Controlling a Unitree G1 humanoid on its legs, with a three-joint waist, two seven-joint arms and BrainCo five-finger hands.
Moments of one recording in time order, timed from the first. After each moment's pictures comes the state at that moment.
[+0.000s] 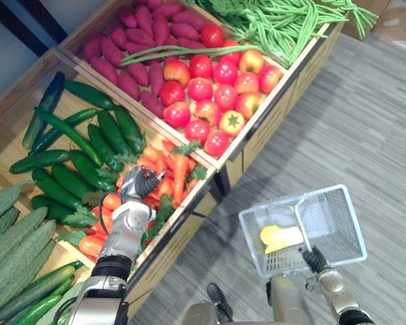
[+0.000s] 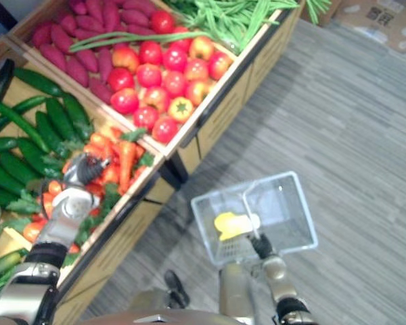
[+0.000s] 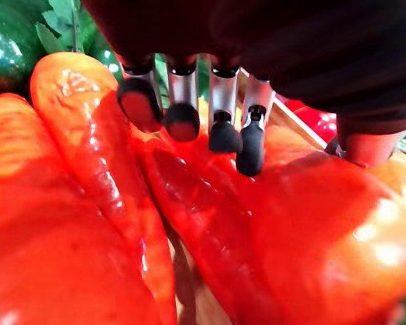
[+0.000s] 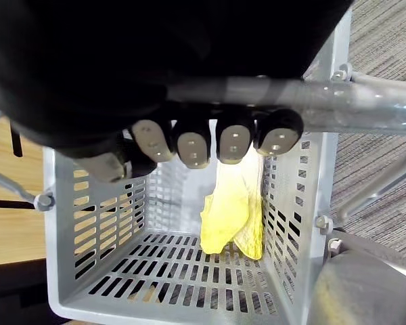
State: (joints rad) left arm -0.33 0.41 0.01 0.60 0.57 -0.11 0.28; right arm -0.07 -0.20 -0.07 0.96 -0.29 -0.20 -0.02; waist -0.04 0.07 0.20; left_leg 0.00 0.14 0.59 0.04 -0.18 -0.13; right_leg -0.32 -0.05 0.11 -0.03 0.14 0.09
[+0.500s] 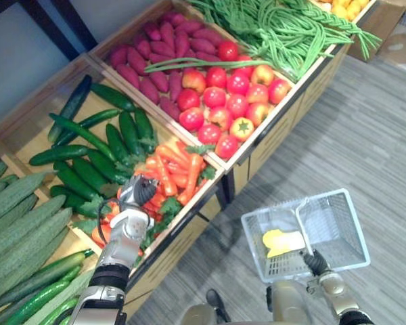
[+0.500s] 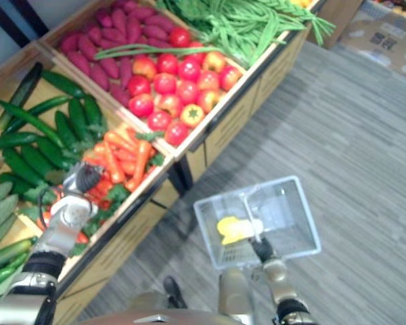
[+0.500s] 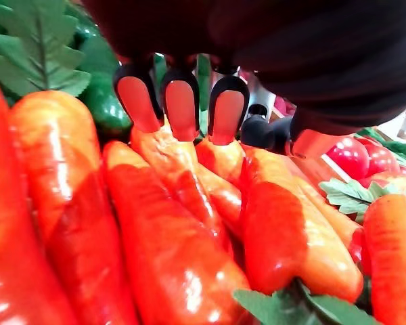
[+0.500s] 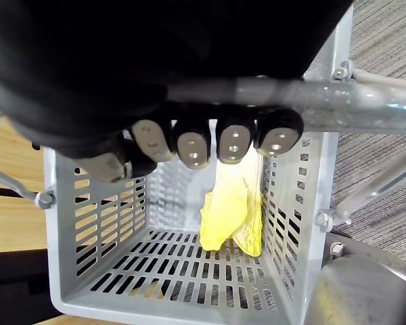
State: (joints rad) left arm -0.26 0.41 0.01 0.55 0.58 -0.08 0.27; right arm -0.07 -0.20 -0.07 0.98 -0.30 -0.18 -0.02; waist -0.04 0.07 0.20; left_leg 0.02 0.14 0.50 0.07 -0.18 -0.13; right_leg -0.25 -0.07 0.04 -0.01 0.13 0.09
